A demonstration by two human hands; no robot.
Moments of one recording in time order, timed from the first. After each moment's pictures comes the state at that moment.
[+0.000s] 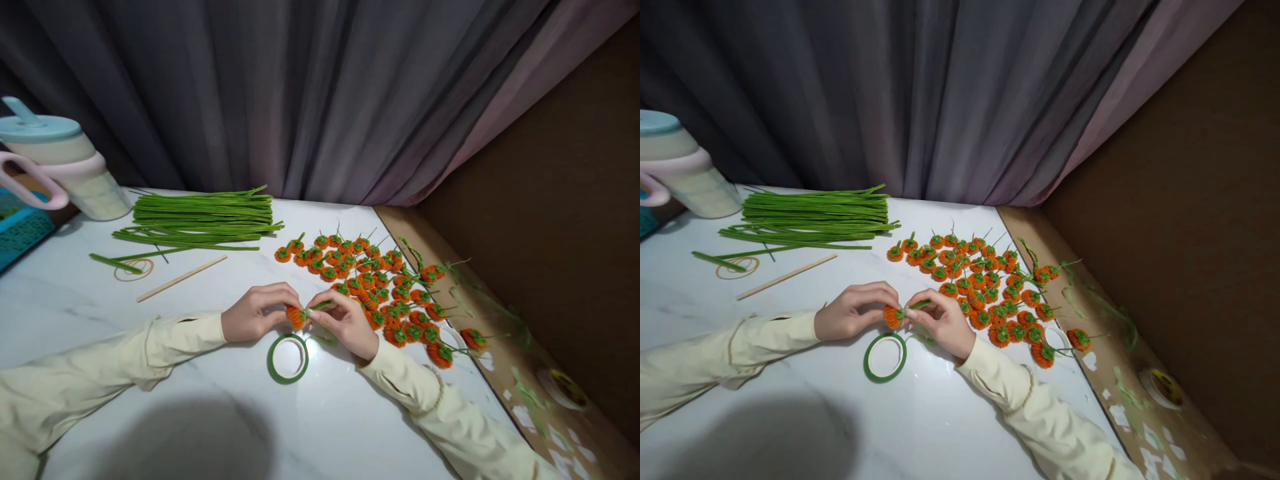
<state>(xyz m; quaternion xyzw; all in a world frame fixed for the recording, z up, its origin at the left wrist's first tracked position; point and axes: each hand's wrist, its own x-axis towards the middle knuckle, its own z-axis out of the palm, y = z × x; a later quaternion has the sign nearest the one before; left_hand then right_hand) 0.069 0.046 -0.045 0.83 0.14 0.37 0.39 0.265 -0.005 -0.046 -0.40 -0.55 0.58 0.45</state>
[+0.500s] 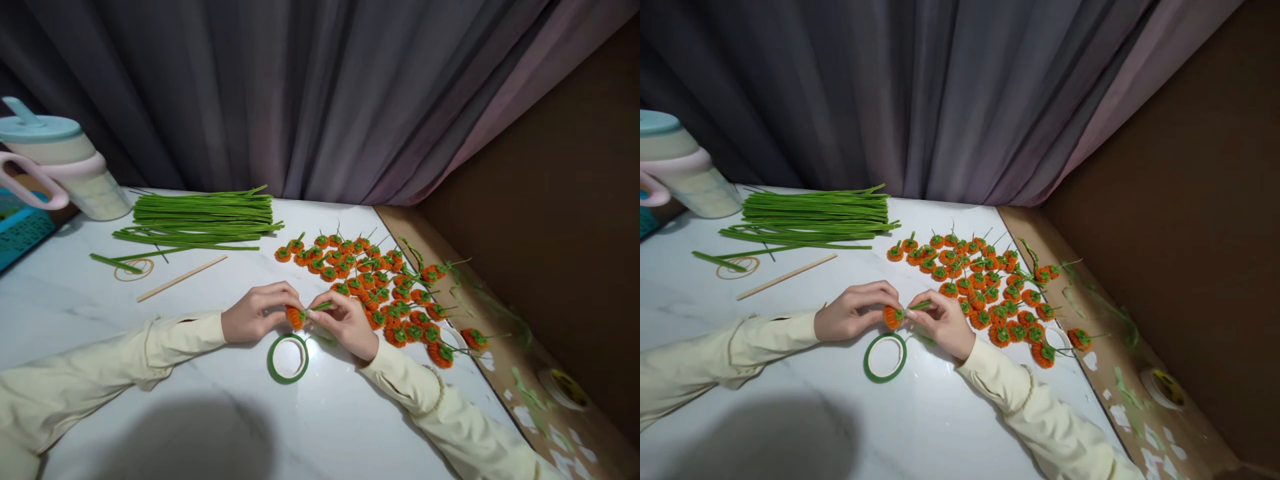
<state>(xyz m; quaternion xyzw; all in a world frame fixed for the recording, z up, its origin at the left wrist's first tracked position) 0.068 0.046 -0.046 0.84 0.14 0.35 0.38 0.265 -0.005 -0.049 -0.43 -0.55 0.56 0.45</state>
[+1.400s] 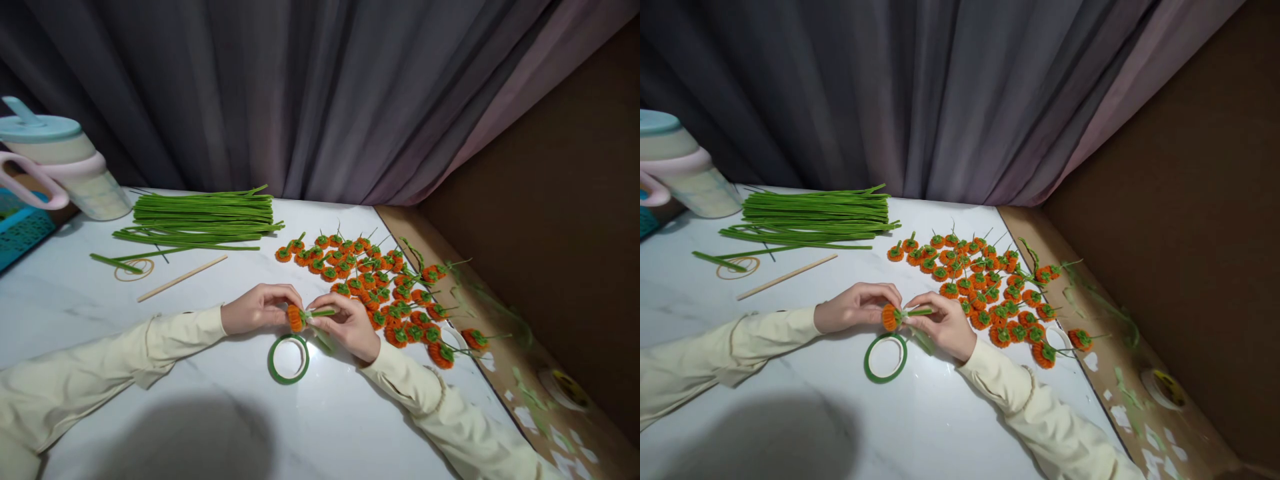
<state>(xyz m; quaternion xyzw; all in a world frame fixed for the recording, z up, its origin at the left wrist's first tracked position) 0.069 0.053 -0.045 0.66 0.17 0.24 0.69 0.268 -0.006 -0.050 -0.39 -0.59 0.53 0.47</state>
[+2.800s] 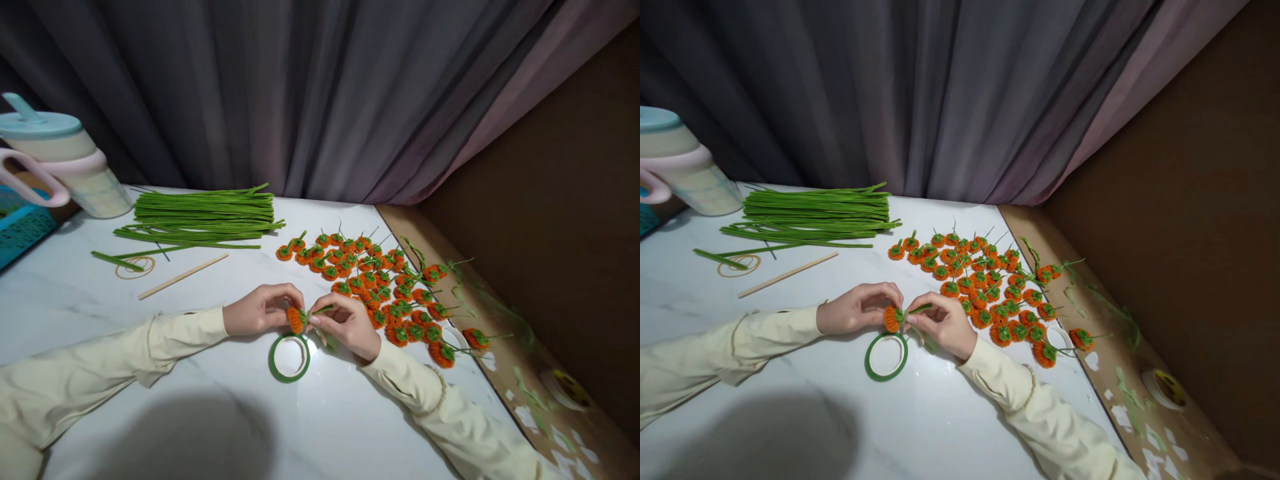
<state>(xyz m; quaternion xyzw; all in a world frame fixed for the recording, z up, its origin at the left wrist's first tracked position) 0.069 0.049 -0.051 0.70 0.17 0.25 0.65 0.264 -0.008 -0.049 -0.39 -0.53 0.60 0.46</state>
